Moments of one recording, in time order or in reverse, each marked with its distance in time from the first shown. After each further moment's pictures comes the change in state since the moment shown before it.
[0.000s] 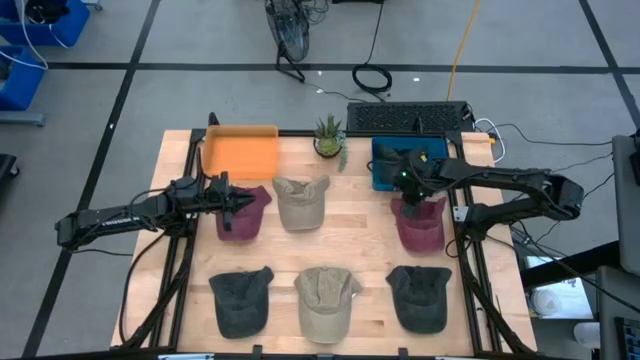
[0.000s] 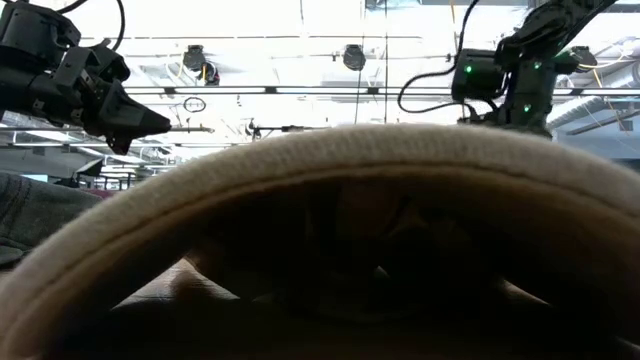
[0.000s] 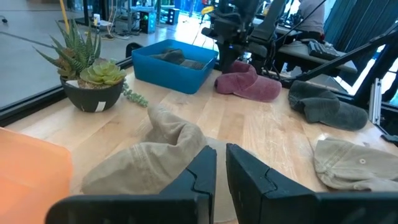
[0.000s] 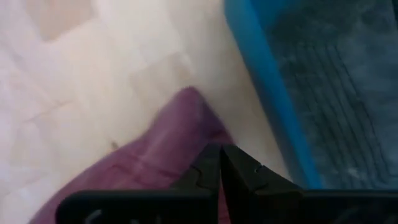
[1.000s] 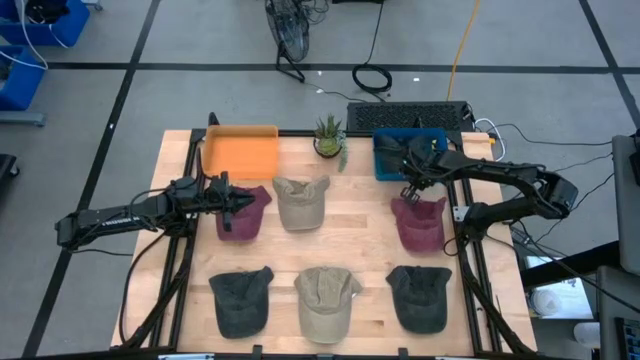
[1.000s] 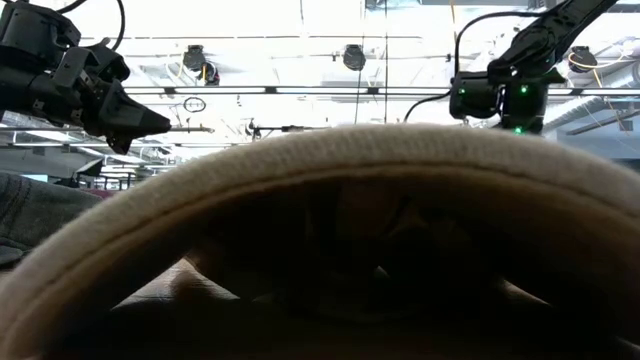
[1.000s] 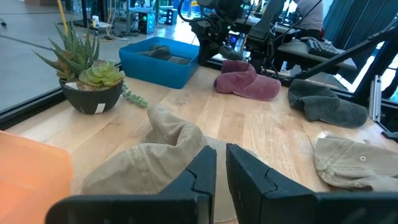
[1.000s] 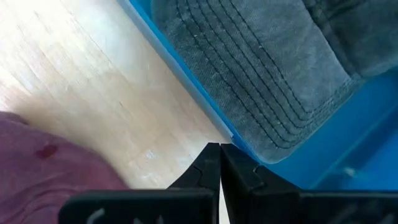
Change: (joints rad) left arm 0.000 0.000 0.000 0.000 0.004 0.012; right arm -0.159 0.067 0.000 0.032 0.263 -0.022
